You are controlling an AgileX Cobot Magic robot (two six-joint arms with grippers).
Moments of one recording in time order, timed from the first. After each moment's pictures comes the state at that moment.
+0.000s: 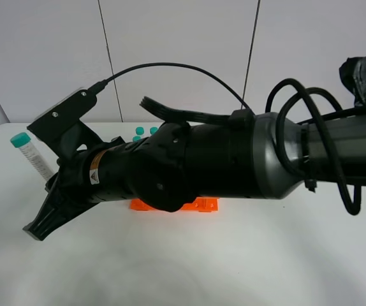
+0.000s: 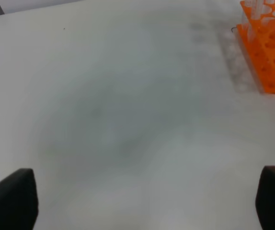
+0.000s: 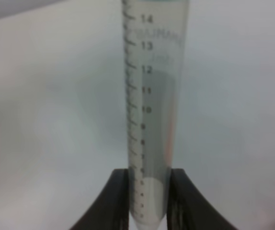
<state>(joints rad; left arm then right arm) 0.03 -0.01 -0.50 -0.07 1.06 0.14 1.08 1.86 -1.28 0.05 0.06 -0.18</state>
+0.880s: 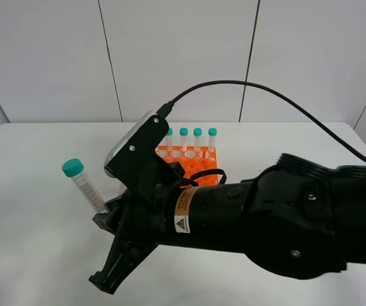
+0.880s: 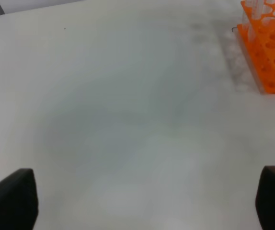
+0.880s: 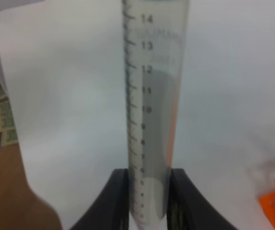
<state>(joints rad) 0.03 -0.01 -0.50 -0.07 1.06 0.14 1.09 1.52 -0.82 0.08 -0.10 -0.19</state>
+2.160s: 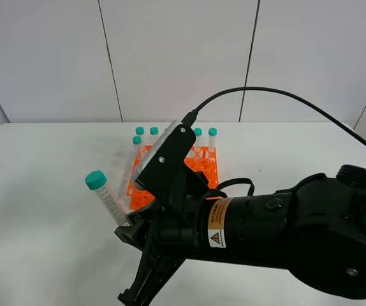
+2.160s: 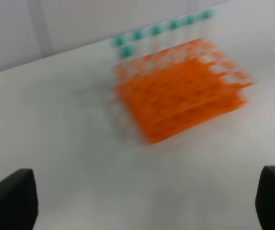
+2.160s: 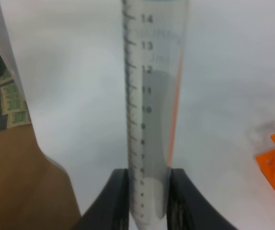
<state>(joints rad) -0.35 0.12 -0.53 -0.18 0.85 0.14 1.09 1.43 -0.74 0.09 -0.05 -0.19</state>
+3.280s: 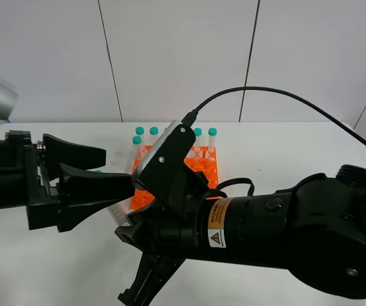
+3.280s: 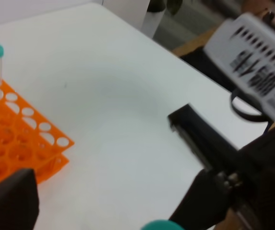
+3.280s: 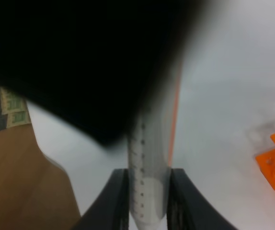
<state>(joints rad) -0.42 0.96 -0.54 -1.46 0.51 1.26 1.09 1.43 -0.74 0.09 -0.05 -0.19</state>
